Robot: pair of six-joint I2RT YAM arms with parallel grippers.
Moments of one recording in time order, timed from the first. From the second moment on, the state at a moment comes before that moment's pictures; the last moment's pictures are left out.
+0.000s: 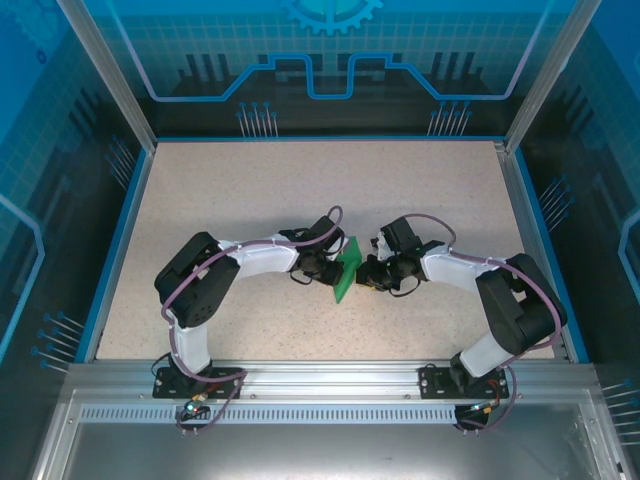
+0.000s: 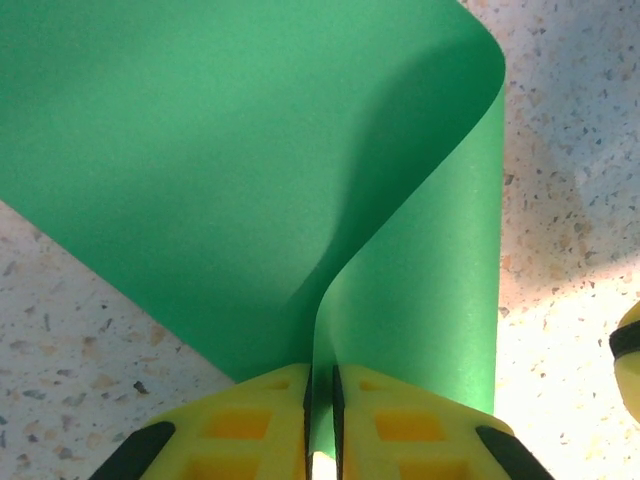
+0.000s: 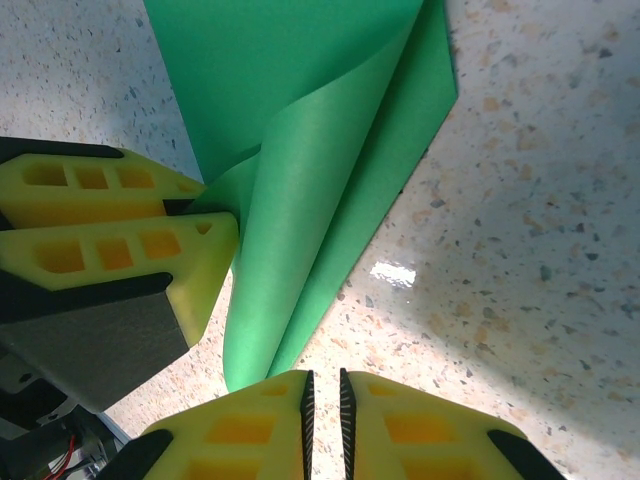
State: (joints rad) left arm -0.72 1.88 1.12 -0.39 0.17 -0.32; right arm 0.47 1.57 0.74 -0.30 -0.50 0.70
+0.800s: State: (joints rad) left arm -0.72 1.89 1.12 -0.38 0.17 -0.32; right arm 0.47 1.59 0.74 -0.27 -0.52 0.70
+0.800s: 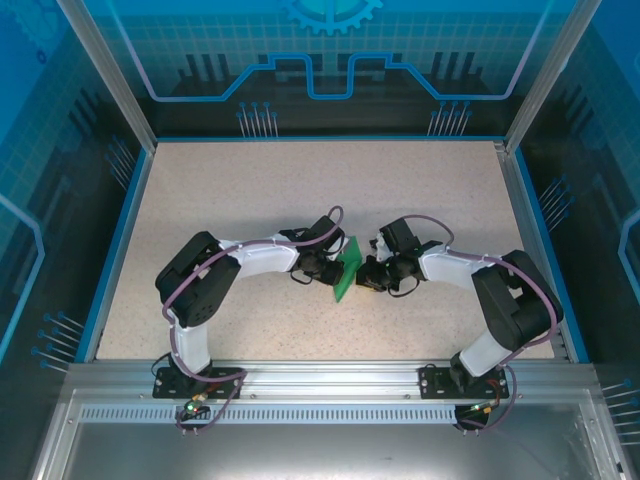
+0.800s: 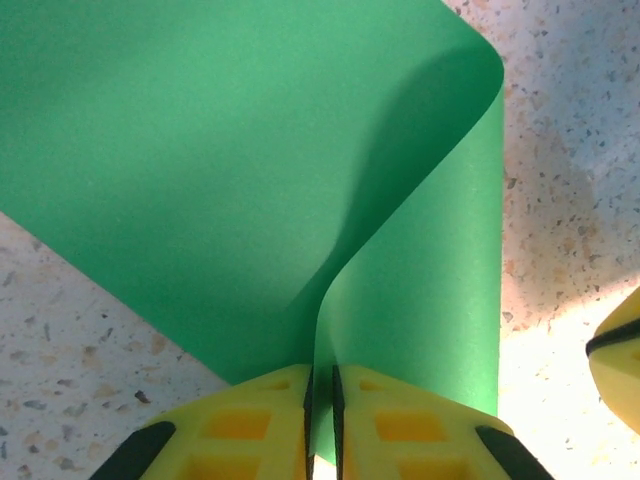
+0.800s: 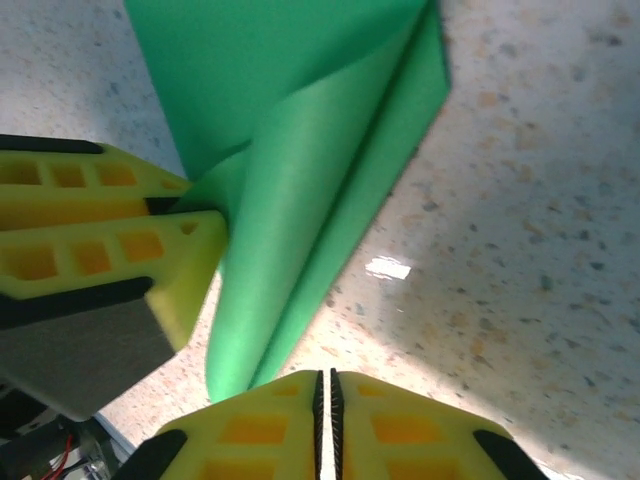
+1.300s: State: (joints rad) left arm -0.72 1.89 1.12 -0.38 0.17 -0.32; right arm 0.57 1.62 0.66 -0.02 -0.61 0.82
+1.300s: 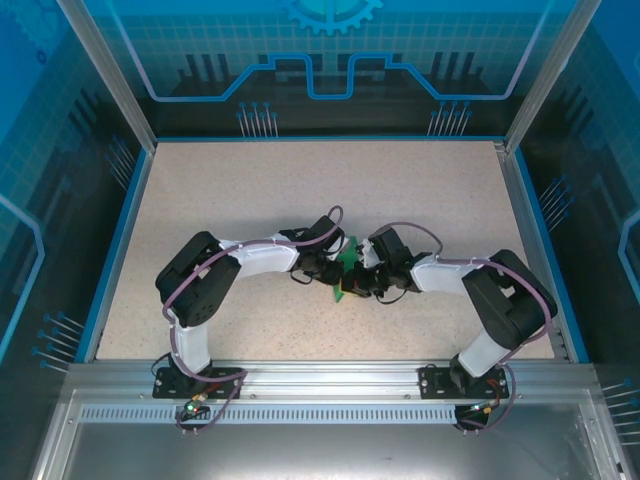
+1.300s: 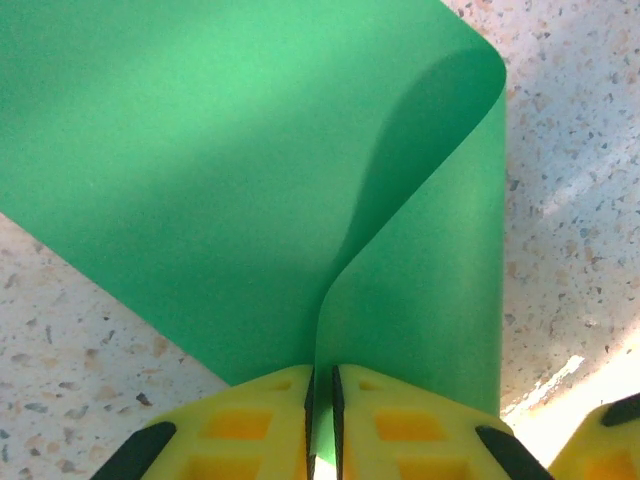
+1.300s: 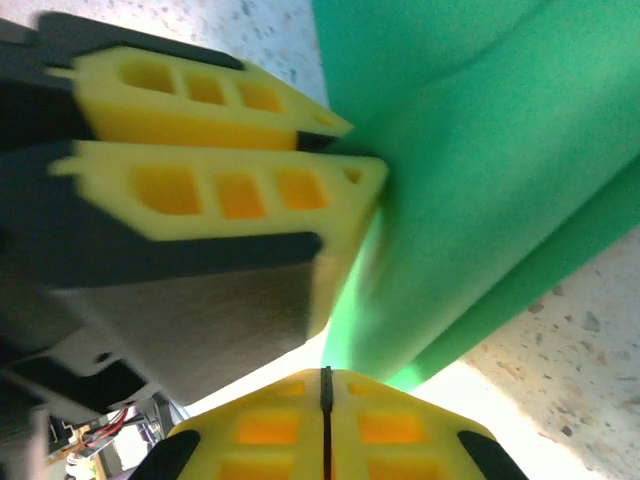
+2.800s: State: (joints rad) left arm -0.72 1.90 1.12 -0.38 0.18 -0.31; right arm 0.58 1.65 0.55 0.16 -0.62 0.91
